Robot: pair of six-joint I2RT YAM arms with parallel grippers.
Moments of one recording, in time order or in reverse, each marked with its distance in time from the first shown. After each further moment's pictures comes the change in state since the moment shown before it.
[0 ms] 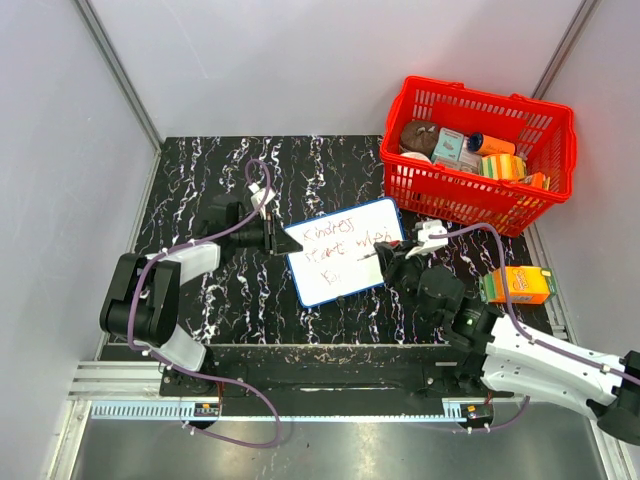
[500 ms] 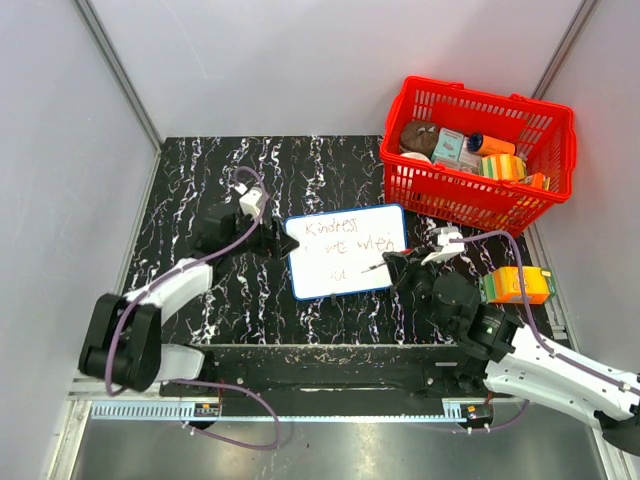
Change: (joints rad) left arm -0.058 -0.221 -0.100 -0.034 -0.421 0.135; right arm -0.002 -0.146 0.000 -0.202 -0.021 0.136
